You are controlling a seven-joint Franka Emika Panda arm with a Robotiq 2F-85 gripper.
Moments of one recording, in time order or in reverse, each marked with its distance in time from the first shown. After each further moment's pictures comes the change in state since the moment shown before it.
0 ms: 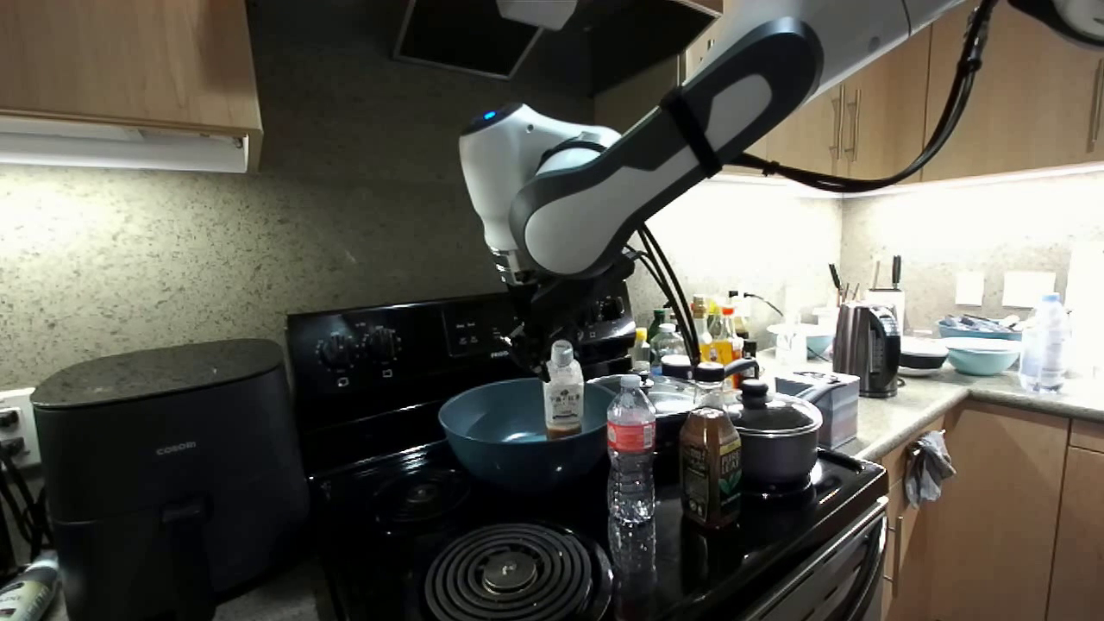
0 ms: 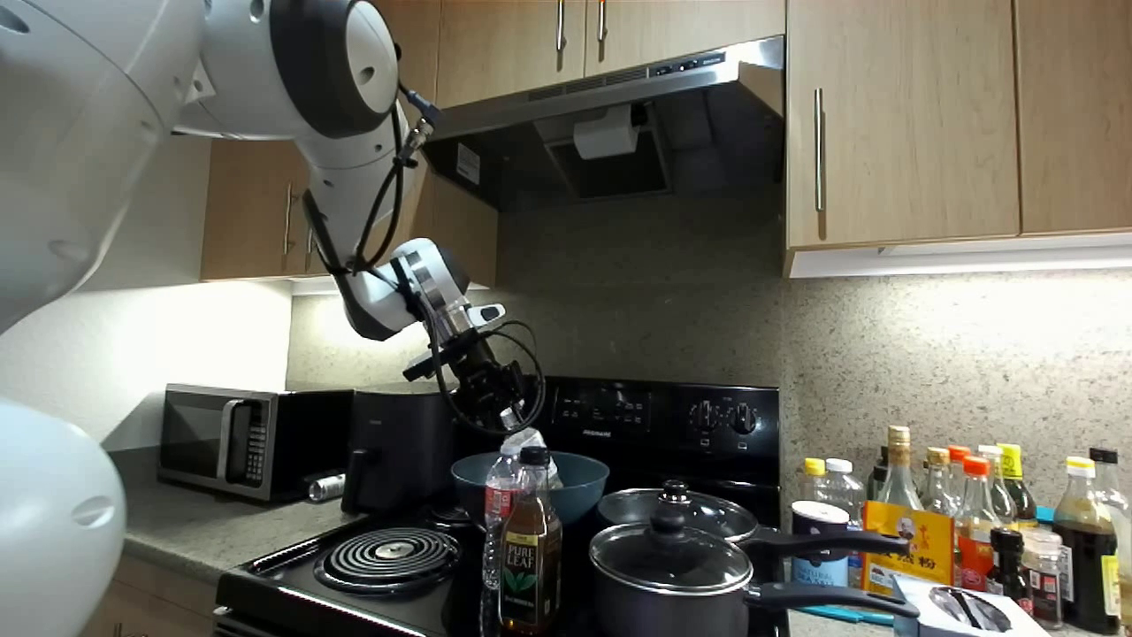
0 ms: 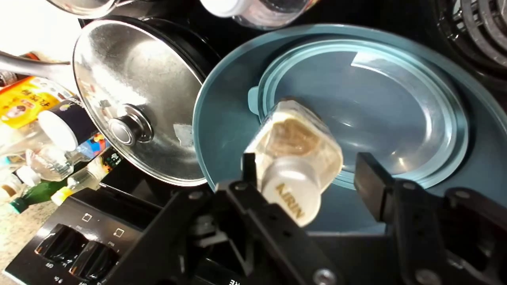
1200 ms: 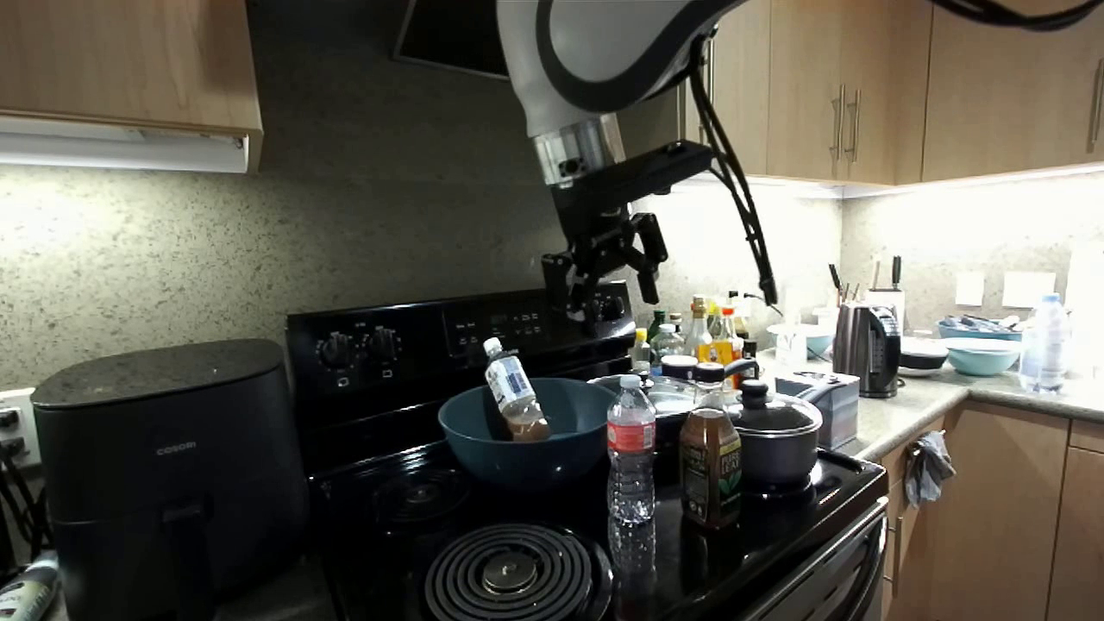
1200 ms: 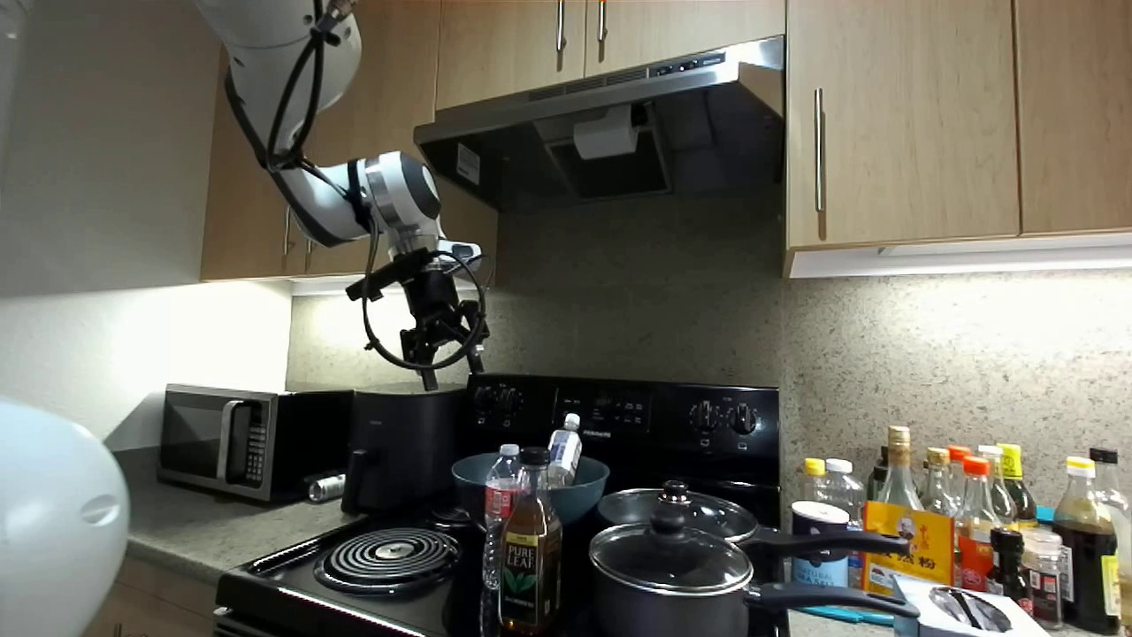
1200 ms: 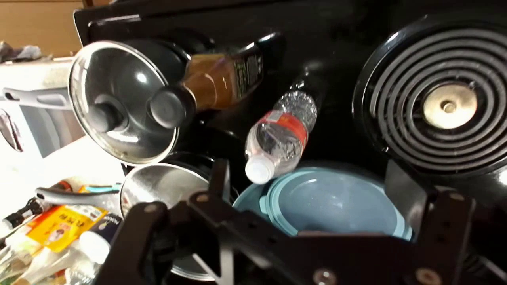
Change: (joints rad) arm 0.018 -0.318 0.026 -0.143 0.305 -0.344 -0.032
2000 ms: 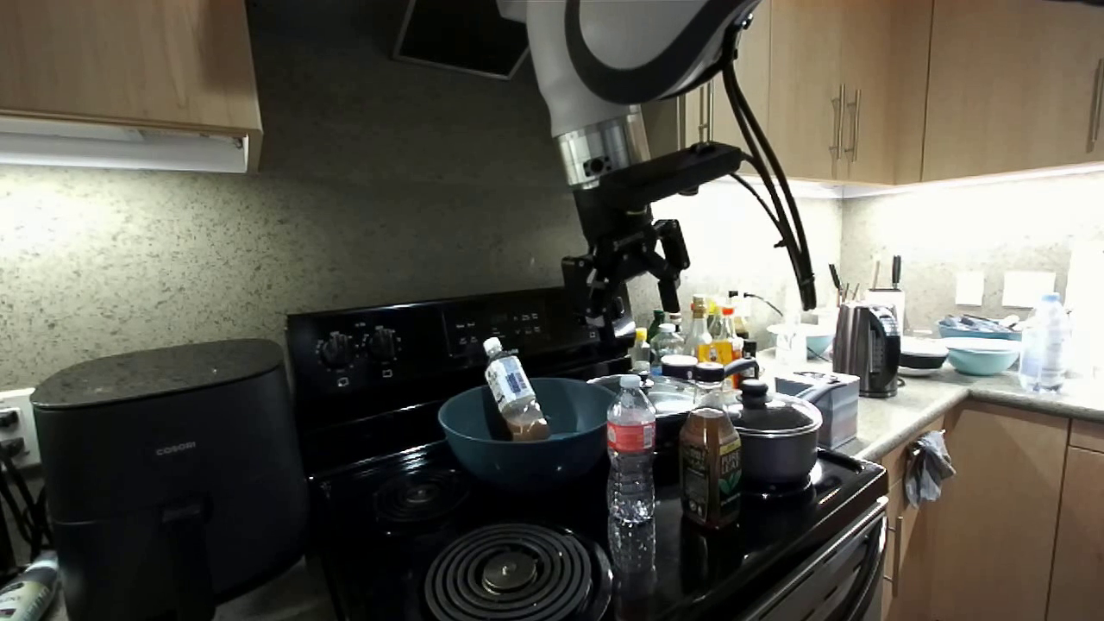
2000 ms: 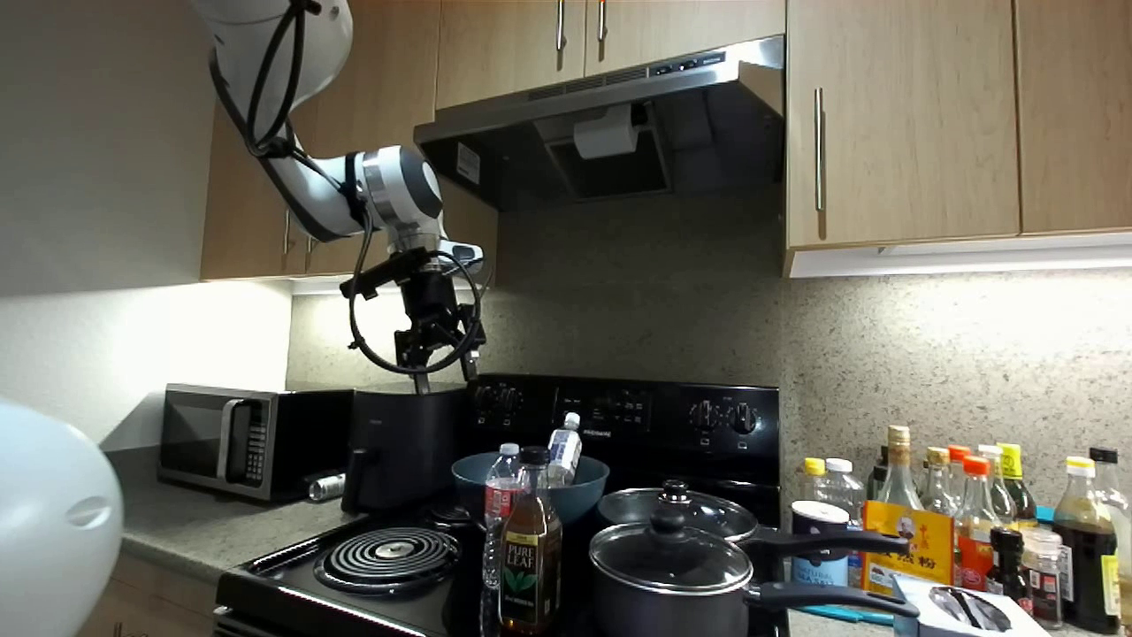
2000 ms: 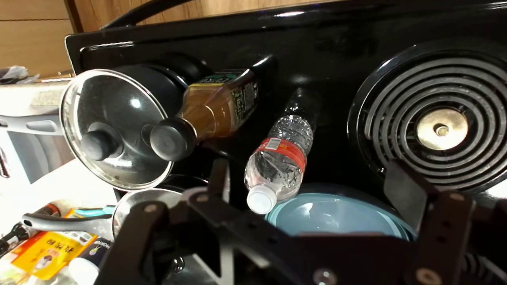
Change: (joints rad) arm -0.028 -0.057 0.003 -0.082 0.057 0.025 -0.024
